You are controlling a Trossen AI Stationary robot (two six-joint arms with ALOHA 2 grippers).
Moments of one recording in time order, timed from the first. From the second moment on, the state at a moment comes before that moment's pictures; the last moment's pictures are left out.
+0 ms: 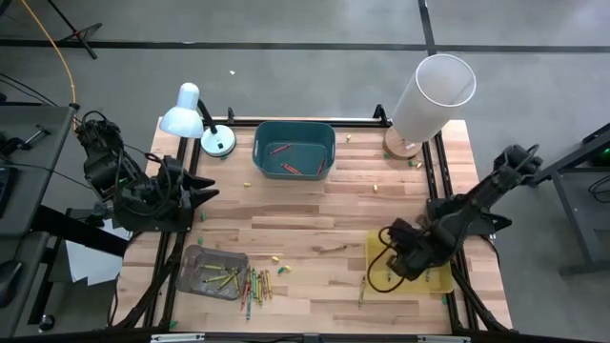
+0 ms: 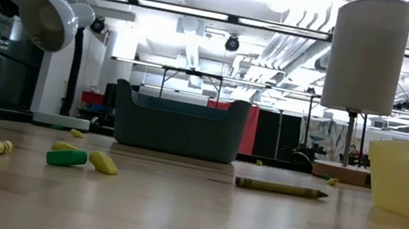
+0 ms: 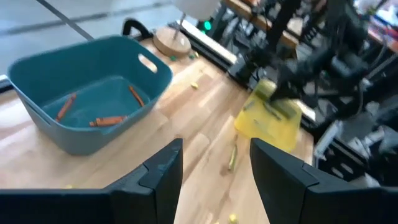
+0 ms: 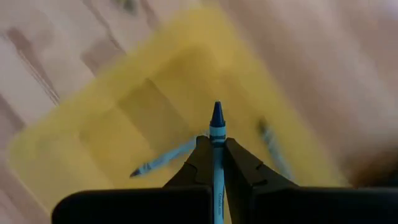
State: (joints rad) left arm -0.86 0.81 1.14 -1.15 -1.03 -1.22; right arm 0.72 1.34 0.96 -1.09 0.26 1.38
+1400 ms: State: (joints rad) left arm -0.86 0.81 1.14 -1.15 -1.11 -1.28; right arm -0.09 2.00 1.47 -0.70 0.05 -0.01
